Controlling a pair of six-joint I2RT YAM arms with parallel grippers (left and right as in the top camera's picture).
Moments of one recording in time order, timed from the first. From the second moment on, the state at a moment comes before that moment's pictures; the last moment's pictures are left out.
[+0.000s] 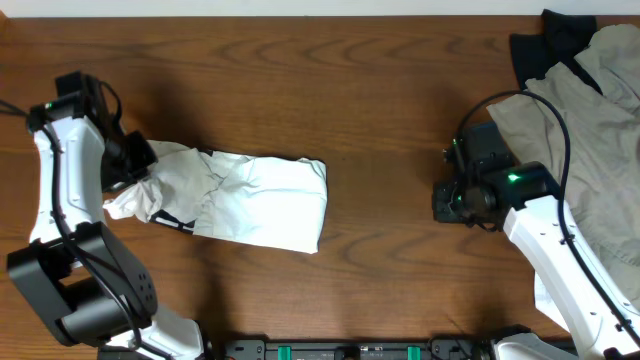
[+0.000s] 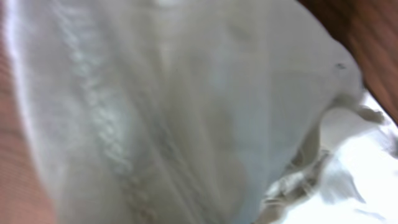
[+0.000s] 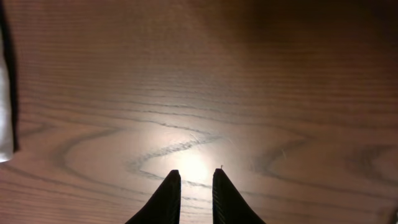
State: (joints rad) left arm 0.34 1.77 1.47 -1.20 0.02 -0.22; right arm 0.26 1.34 1.01 -0.99 -0.04 0.31
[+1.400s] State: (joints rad) left arm -0.74 1.78 1.53 -1.35 -0.01 -0.30; right arm 0.26 1.34 1.01 -1.00 -0.04 0.31
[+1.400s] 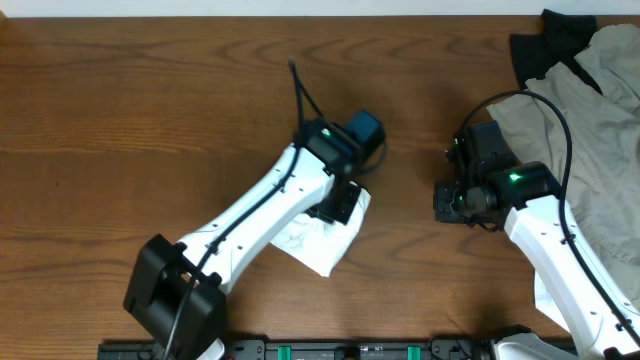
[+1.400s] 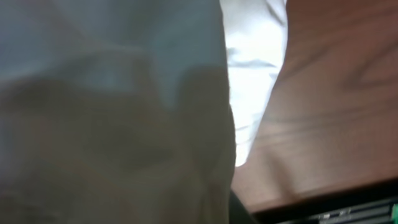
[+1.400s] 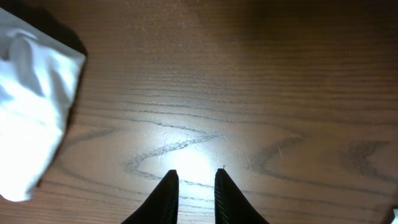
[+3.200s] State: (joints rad) left arm -0.37 1.66 1.43 -1.29 -0.09 -0.53; right arm 0.42 1.78 1.01 -0.66 -0.04 0.18
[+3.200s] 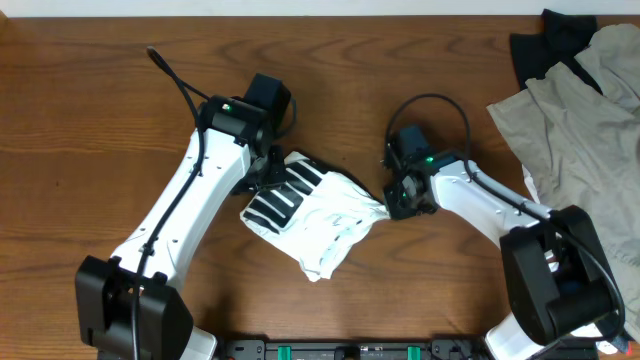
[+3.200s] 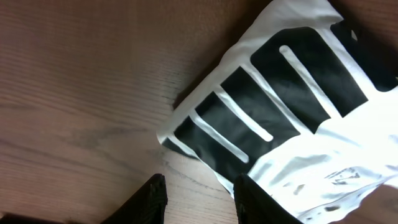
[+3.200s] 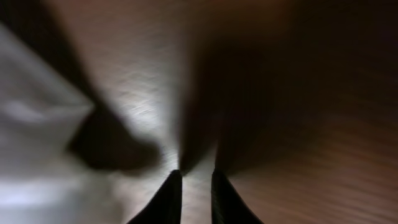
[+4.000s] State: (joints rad) left arm -0.16 1.66 1.43 -1.15 -0.05 -0.43; right arm 0.61 1.45 1.12 -0.99 -0.23 0.05
